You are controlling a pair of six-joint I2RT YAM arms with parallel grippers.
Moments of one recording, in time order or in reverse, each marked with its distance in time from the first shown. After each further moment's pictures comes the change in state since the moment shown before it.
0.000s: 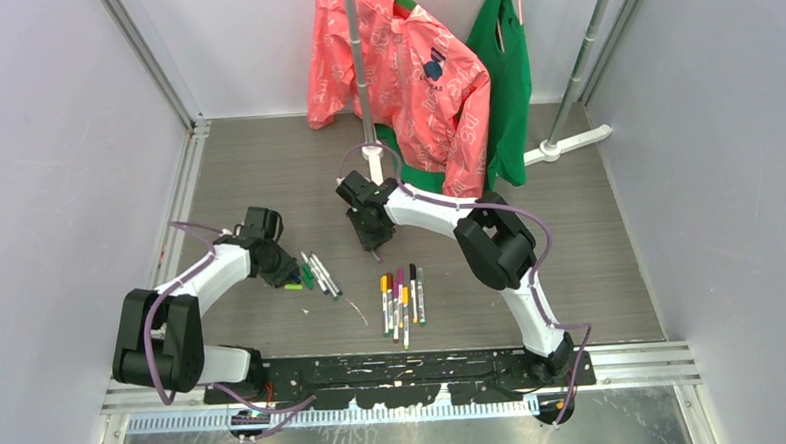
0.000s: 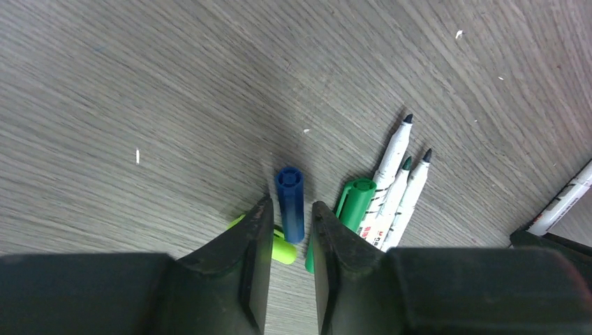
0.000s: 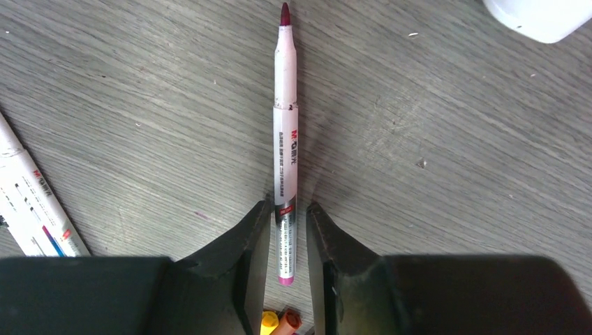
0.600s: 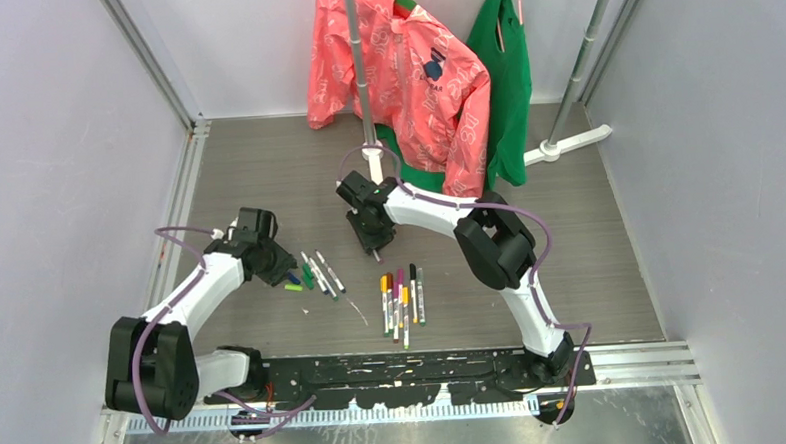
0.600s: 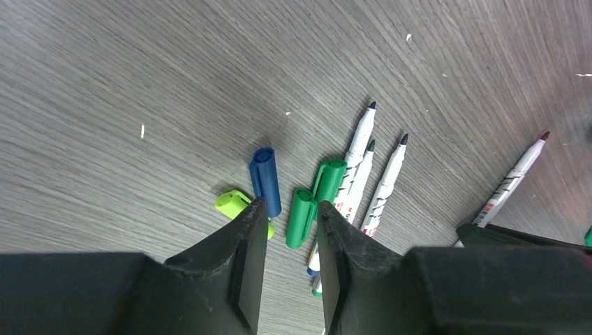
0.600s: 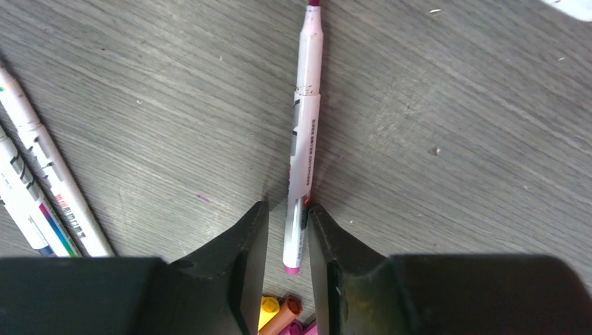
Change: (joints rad) left arm 0.000 -0.115 -0.003 -0.034 -0.014 -0.056; right arm 0.000 0.000 0.011 -0.039 -0.037 -0.016
